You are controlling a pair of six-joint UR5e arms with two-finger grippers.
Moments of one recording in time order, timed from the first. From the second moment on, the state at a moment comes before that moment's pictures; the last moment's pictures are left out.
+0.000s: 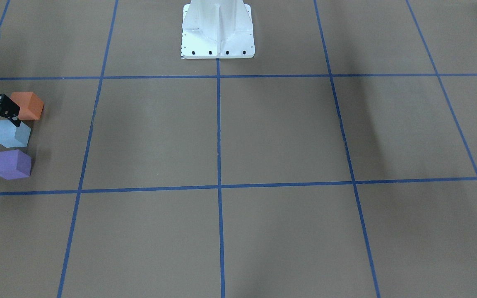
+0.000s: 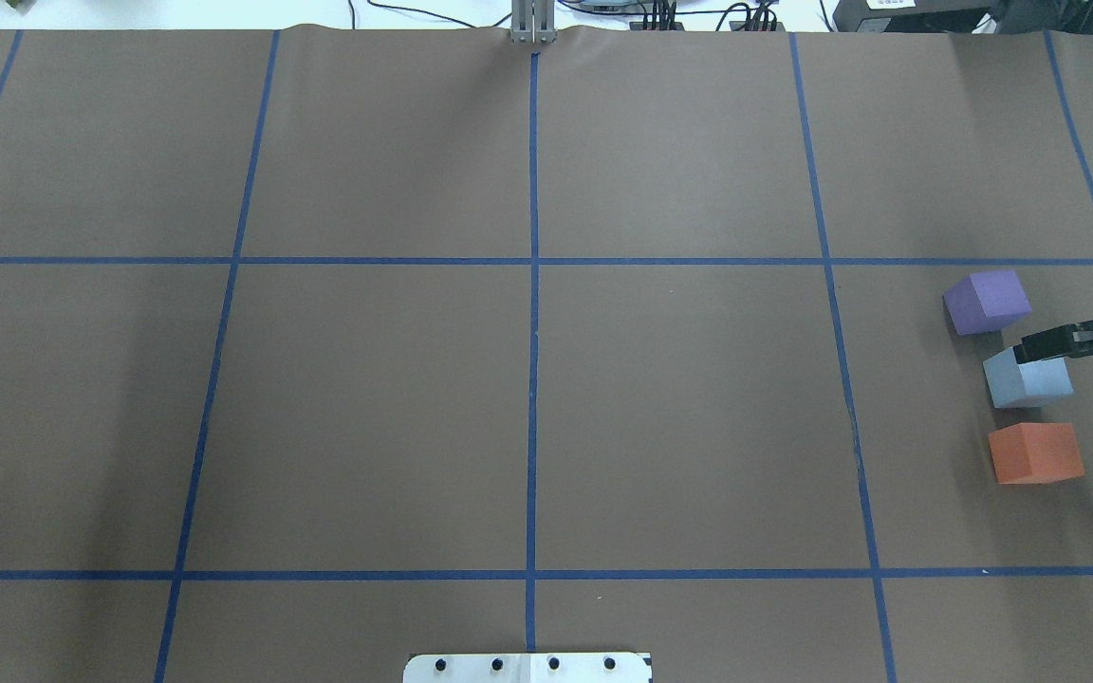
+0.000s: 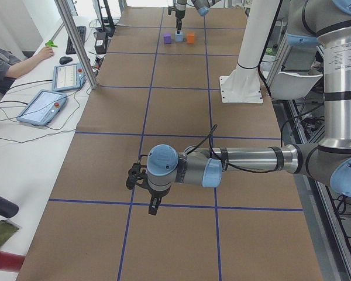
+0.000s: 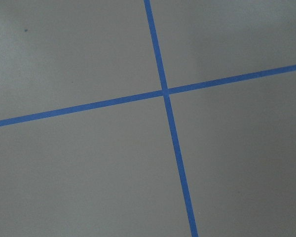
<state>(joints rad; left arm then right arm) -1.63 -1.44 -1.68 -1.73 -2.40 0.14 1.03 -1.78 1.81 -0.97 2.15 0.66</state>
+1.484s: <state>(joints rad) -1.64 -1.39 -1.73 -1.72 -2.40 0.19 1.59 -1.74 1.87 -1.72 2.31 -0.21</state>
